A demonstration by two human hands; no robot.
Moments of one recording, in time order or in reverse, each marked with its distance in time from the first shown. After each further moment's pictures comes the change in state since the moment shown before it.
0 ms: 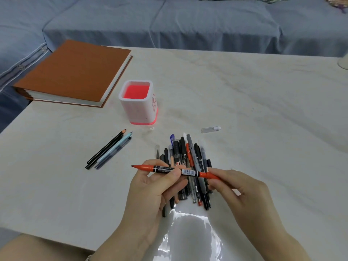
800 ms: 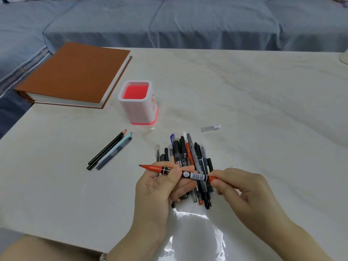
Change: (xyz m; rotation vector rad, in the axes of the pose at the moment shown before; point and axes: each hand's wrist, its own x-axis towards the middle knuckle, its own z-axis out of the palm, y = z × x) left_hand -0.004 -0.010 0.009 0.038 -0.039 0.128; right_hand 0.005 0.009 -0.008 0.003 -0.149 -0.117
